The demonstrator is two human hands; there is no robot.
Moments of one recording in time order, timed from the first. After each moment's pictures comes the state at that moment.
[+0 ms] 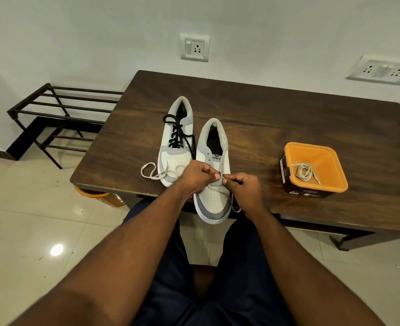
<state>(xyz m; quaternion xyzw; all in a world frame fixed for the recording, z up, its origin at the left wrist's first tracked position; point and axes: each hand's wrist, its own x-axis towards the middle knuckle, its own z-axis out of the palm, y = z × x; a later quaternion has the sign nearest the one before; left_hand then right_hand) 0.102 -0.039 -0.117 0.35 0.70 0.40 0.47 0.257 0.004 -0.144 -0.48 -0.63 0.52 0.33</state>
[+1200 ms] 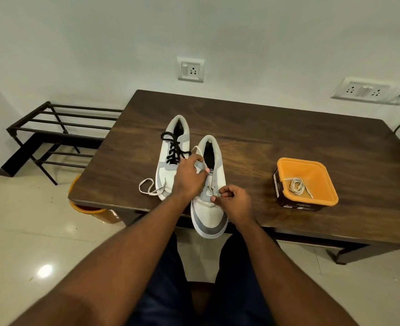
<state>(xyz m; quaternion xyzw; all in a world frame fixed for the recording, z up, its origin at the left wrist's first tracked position) 0.095 -0.030 -0.096 0.44 0.75 0.44 0.23 0.242 -0.003 -0.133 -0.56 -0.63 0.48 0.24</state>
